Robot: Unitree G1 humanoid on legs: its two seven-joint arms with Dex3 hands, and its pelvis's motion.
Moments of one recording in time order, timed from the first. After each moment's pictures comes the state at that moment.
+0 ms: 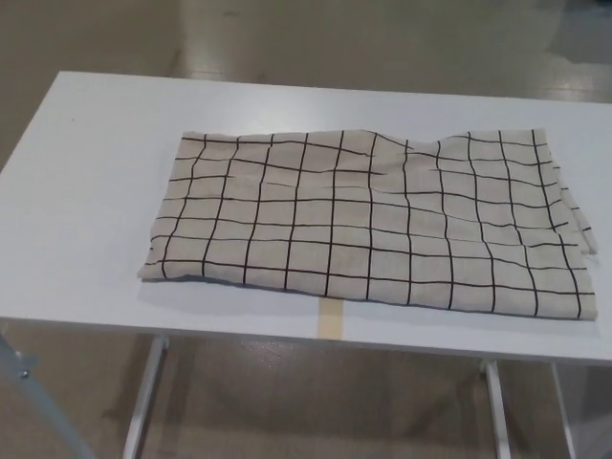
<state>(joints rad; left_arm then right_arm) 0.14 0.22 0.33 0.78 -0.06 -0.20 -0.04 0.23 -0.10 -0.18 0.66 -0.03 -0.28 -0.01</state>
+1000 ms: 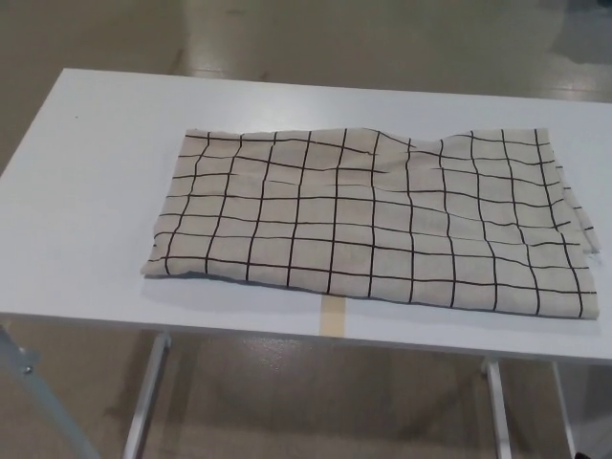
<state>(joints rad) 0.43 0.22 0.39 0.03 0.05 -0.60 -0.05 0.28 -0.06 -0.20 0.63 0.01 -0.51 -0.02</state>
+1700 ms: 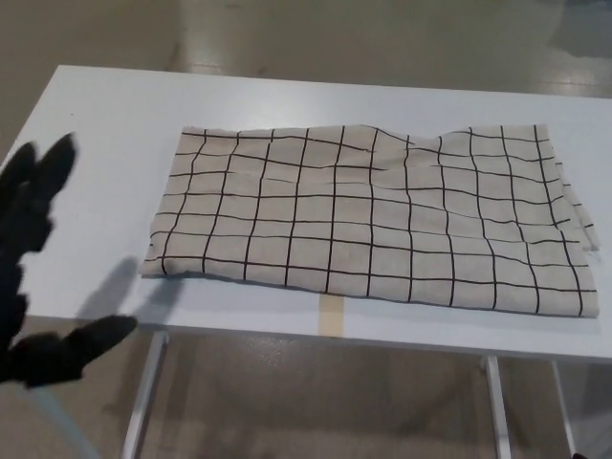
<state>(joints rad) 0.06 0.39 0.27 -0.13 0.37 -0.59 -0.02 0.26 -0.07 -0.20 0.67 0.00 -0.53 -0.03</state>
